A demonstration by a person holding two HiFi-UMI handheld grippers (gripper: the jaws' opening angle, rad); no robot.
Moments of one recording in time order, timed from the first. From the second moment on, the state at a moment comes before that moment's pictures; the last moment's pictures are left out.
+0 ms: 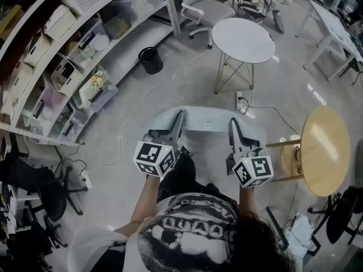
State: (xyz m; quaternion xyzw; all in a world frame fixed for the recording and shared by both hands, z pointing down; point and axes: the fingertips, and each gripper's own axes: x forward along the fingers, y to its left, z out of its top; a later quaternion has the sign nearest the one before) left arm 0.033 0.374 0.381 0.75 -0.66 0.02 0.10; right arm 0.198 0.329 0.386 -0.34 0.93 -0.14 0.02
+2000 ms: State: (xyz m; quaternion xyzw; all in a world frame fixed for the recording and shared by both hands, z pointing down) left arm -0.084 0.003 0.388 0.83 -0.55 0.03 0.12; right arm 0.087 -0.009 0.400 -0.44 0.88 -0.18 0.03
